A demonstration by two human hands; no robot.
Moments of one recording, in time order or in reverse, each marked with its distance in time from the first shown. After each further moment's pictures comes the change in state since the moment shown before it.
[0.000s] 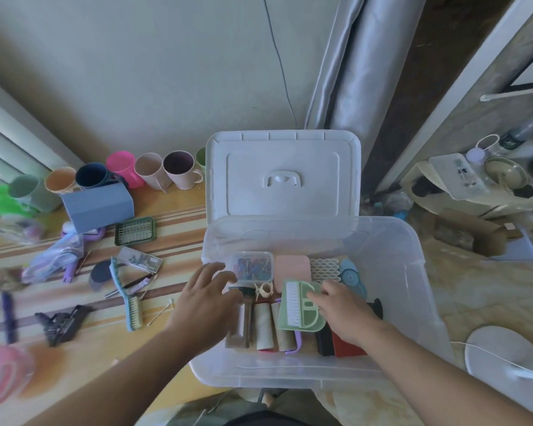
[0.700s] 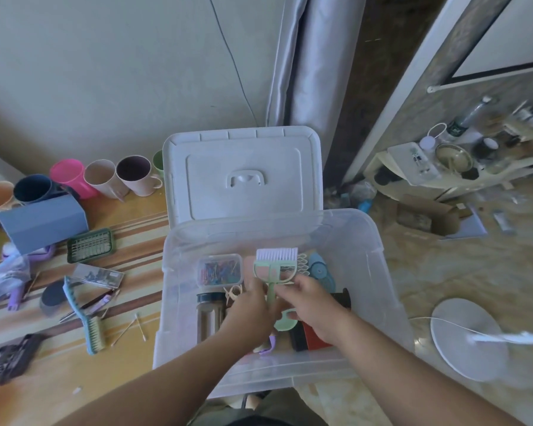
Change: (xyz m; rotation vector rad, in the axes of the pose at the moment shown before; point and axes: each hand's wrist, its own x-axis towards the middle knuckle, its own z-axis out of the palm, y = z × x) left_hand 0.071 0.115 0.016 -0.984 -0.361 -0.430; right_hand -0.013 -0.036 -0.030 1.371 0.057 0.317
